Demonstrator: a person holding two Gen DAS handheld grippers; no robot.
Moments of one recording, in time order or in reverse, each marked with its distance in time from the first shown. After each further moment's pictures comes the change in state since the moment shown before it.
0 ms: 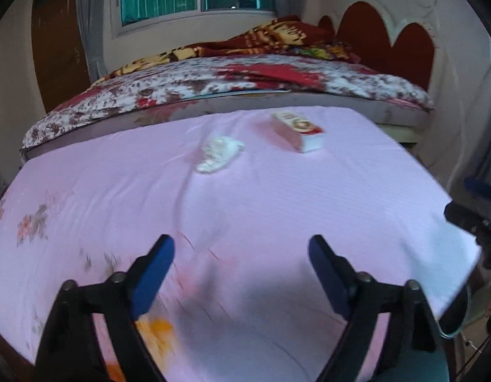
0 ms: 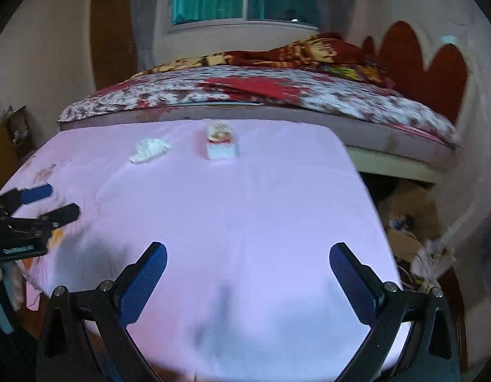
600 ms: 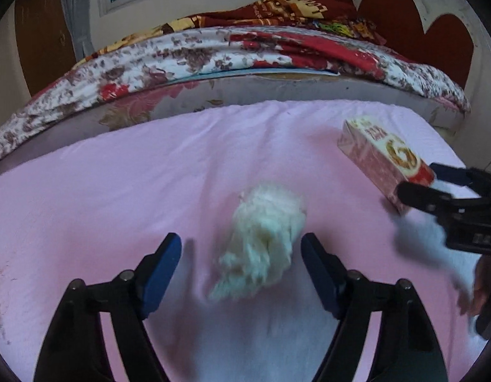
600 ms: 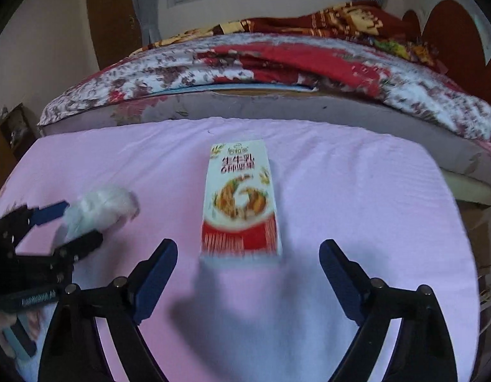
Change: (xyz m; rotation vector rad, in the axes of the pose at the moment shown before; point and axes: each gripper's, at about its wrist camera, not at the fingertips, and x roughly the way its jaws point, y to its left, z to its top) left arm 0.160 0.037 0.082 -0.017 0.122 -0.024; right arm 0.252 0.018 0.129 0.033 0.158 0.094
